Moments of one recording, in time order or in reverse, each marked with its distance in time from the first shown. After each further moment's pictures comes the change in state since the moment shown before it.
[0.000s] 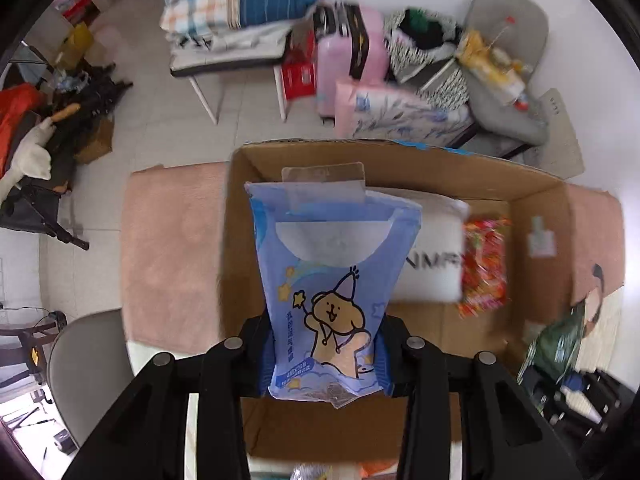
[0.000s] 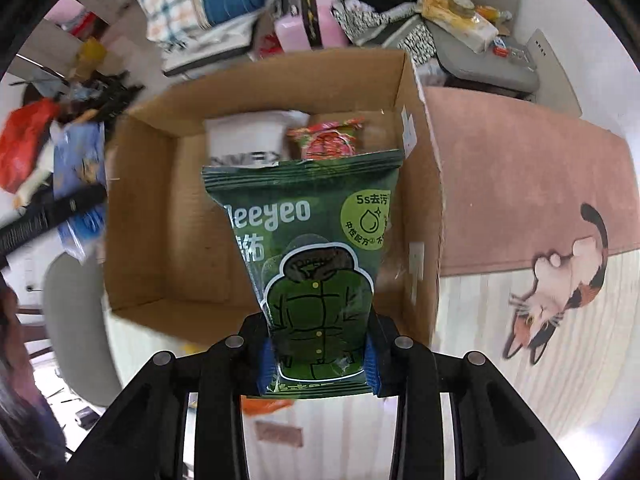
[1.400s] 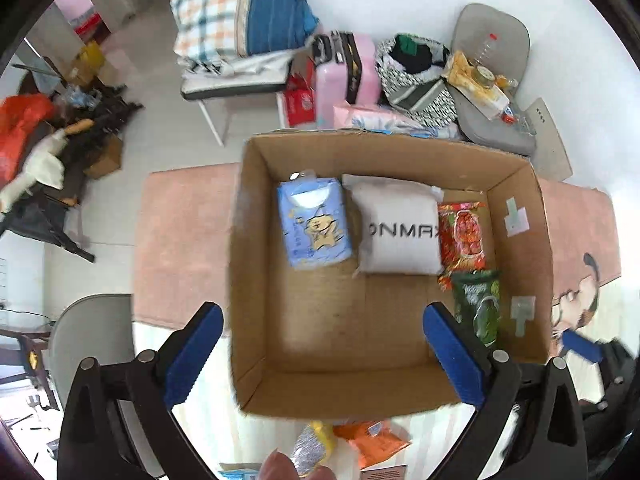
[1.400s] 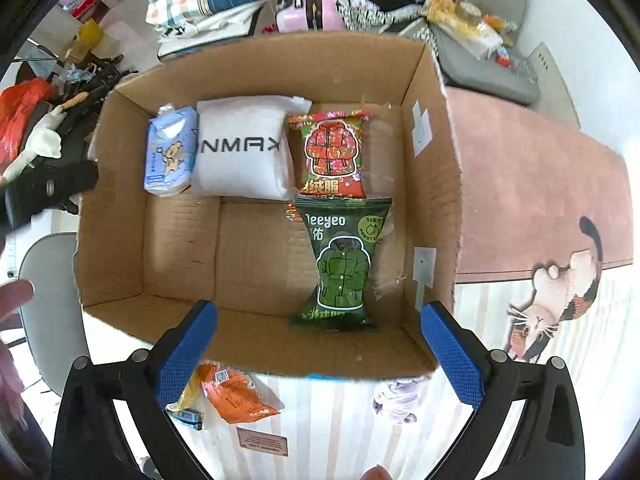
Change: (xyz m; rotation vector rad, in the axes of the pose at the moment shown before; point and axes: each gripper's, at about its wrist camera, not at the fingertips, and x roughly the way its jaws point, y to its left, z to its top) left arm -0.058 -0.011 -0.085 0.006 -0.174 0.044; right arm 0.017 0.035 -0.013 -0.066 -0.062 -0.020
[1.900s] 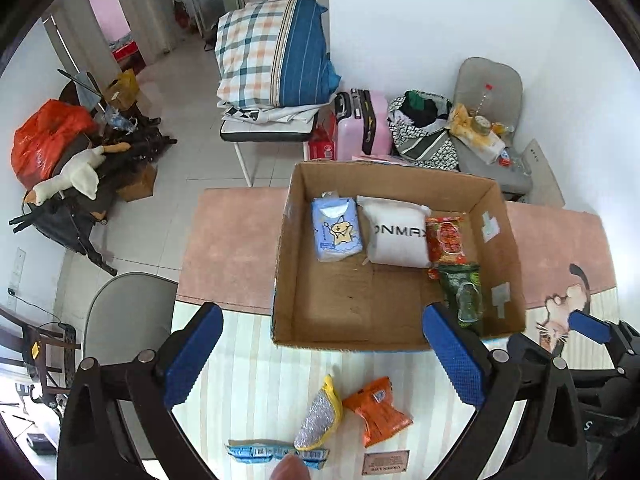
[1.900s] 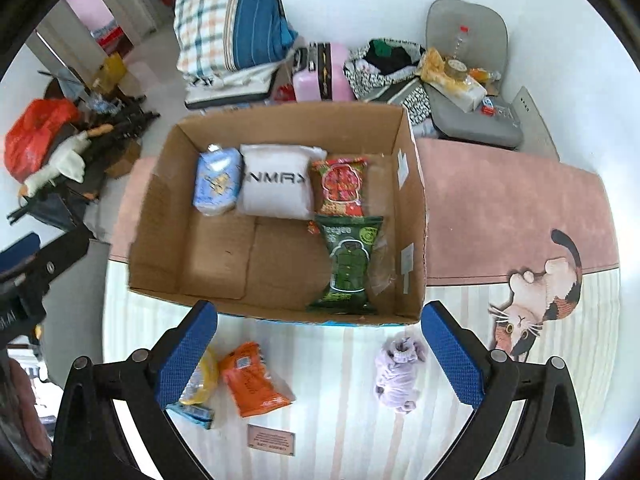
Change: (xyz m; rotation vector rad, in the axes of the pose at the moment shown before) left arm -0.097 0.006 -0.074 -0.042 -0.197 0.041; right arm -0.091 0.004 -0.064 -0.011 -0.220 0.047
